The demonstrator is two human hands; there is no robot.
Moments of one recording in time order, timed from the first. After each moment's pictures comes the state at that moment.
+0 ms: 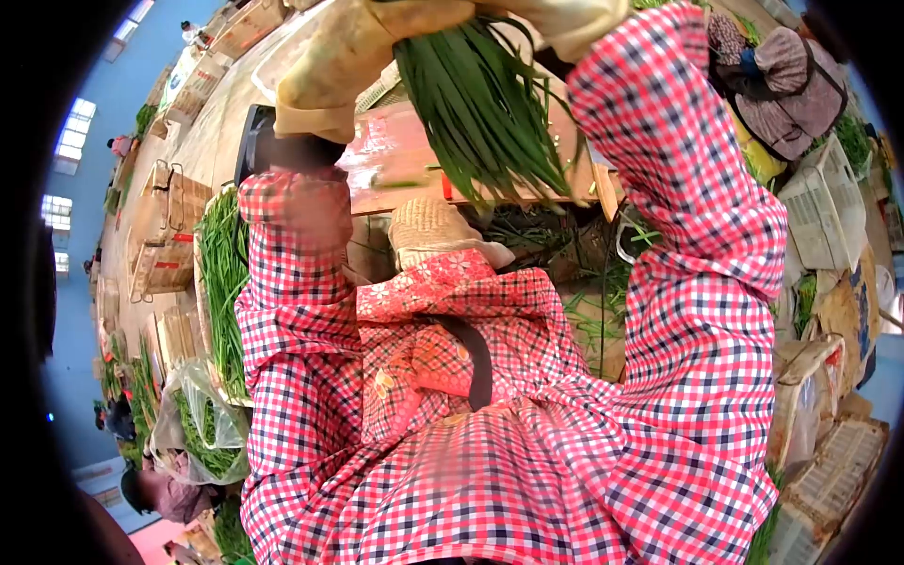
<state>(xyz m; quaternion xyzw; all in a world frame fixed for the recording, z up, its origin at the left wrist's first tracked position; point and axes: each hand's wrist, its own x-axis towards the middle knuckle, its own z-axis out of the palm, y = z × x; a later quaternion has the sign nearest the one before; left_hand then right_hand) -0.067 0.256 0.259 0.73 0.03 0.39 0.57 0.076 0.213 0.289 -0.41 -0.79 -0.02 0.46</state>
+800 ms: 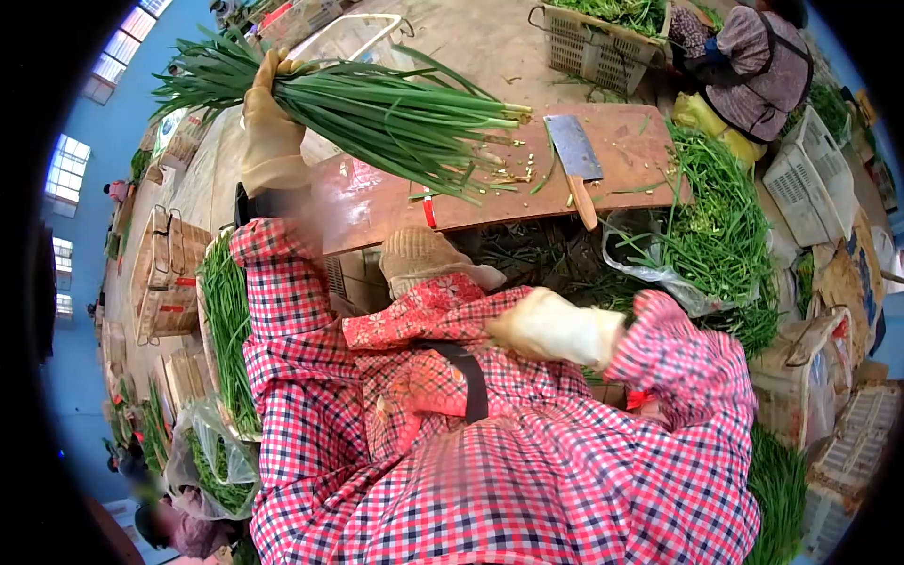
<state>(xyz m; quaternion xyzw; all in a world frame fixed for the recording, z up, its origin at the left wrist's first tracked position) -0.115 0.372 0.209 0.39 0.21 0.60 0.67 0.038 0.021 0.080 -0.46 -0.85 0.25 -0.04</state>
